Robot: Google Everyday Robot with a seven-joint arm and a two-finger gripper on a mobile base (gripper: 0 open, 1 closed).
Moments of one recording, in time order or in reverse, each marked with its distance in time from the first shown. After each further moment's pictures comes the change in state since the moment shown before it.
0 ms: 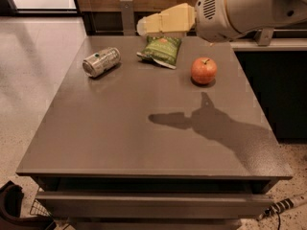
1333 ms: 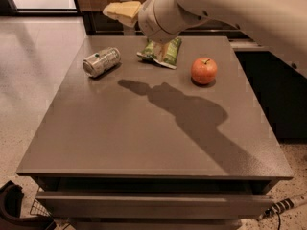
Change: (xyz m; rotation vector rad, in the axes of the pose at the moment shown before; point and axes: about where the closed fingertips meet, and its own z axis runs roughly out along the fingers) arm -0.038 0.014 0.134 0.047 -0.009 0.592
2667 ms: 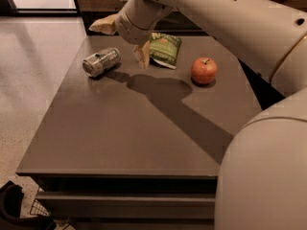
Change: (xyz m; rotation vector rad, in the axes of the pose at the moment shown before) arm 0.017 0.002 0.080 0.199 0.218 0.117
